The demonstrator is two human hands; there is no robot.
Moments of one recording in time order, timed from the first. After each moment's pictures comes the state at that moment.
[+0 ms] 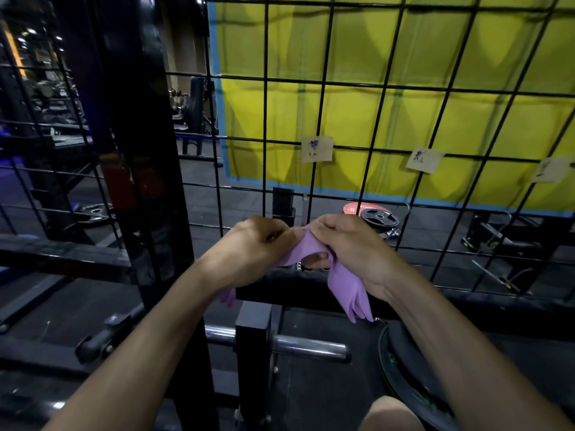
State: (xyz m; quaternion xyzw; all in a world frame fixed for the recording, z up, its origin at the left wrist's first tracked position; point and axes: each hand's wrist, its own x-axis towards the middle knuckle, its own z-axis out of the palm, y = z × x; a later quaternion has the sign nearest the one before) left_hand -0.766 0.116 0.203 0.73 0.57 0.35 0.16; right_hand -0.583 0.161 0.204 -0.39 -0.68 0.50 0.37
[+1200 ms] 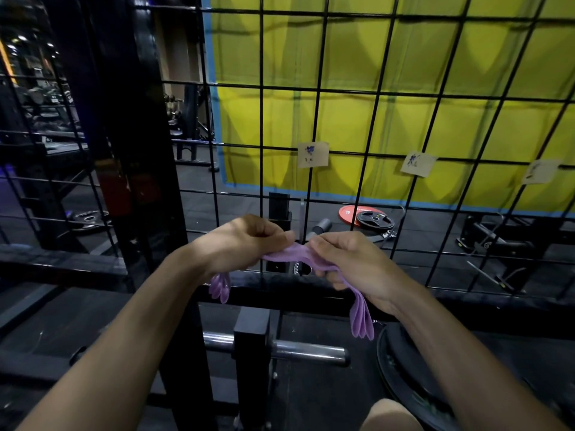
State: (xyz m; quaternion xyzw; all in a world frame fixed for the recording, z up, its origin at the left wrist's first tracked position) left_hand -0.780 0.126 0.221 0.72 0.51 0.32 0.34; right_hand -0.564 0.155 0.192 -0.36 -0.71 0.50 0.33
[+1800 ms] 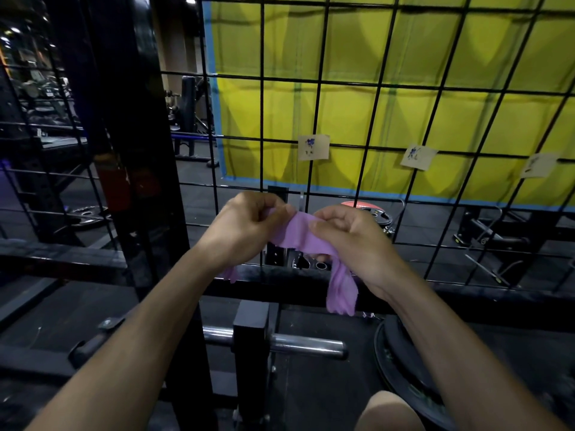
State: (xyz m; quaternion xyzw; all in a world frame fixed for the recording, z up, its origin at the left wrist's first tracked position) left_hand -0.776 0.137 0.210 0.72 0.52 0.44 0.15; right_hand -0.577 0.151 0.205 -0.37 -0.68 0.44 0.45
